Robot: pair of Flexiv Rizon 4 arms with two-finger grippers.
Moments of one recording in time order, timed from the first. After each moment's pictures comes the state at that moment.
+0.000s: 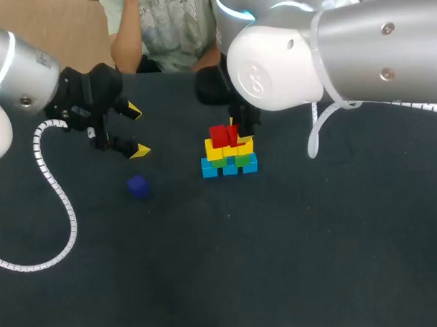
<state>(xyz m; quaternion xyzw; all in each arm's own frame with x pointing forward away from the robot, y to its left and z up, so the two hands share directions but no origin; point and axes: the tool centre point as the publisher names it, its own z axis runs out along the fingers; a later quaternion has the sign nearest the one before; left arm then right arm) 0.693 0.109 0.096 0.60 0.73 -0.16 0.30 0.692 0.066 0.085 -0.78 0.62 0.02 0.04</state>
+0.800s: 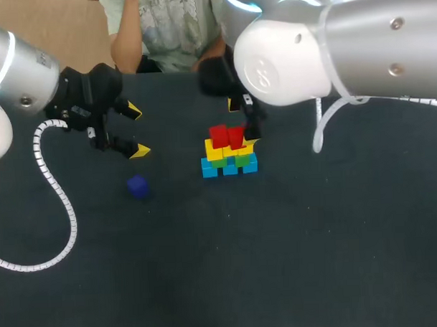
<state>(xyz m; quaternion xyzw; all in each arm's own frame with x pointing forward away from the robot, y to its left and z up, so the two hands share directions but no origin) 0.693 0.109 0.096 0.60 0.73 -0.16 0.30 0.704 0.060 0.098 -0.78 0.63 0.01 0.06</state>
